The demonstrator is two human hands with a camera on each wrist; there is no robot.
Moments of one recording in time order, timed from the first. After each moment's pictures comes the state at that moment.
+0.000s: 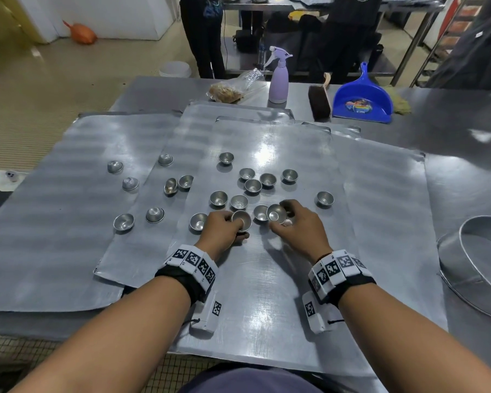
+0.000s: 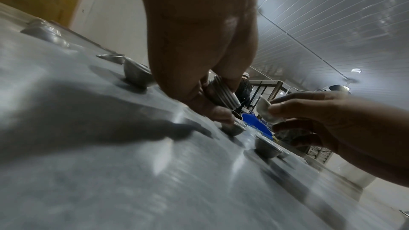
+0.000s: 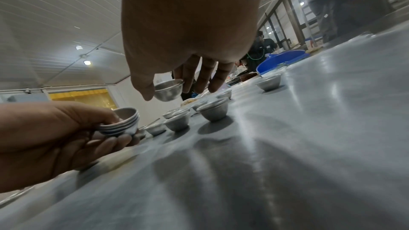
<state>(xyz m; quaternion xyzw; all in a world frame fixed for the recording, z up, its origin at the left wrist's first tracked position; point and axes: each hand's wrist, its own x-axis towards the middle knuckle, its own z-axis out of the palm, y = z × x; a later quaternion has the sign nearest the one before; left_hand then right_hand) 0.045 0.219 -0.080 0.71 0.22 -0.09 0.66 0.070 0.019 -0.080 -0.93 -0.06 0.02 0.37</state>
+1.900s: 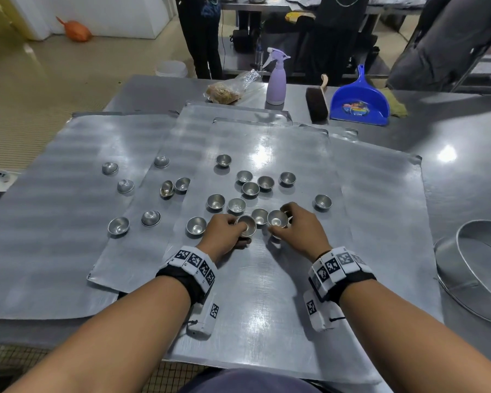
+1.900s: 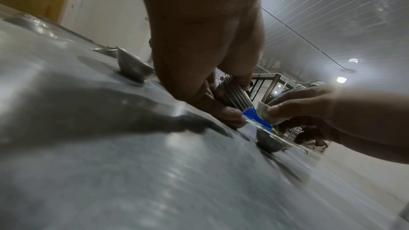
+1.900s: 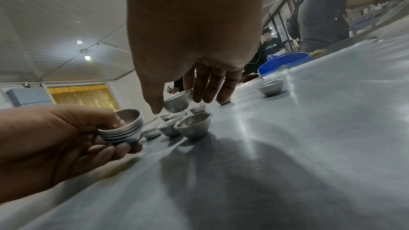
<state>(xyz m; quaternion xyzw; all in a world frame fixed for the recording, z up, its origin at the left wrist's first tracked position) 0.054 0.213 -0.085 0.71 0.20 -0.12 0.67 0.087 0.015 -0.084 -0.94 -0.05 0.07 0.32</state>
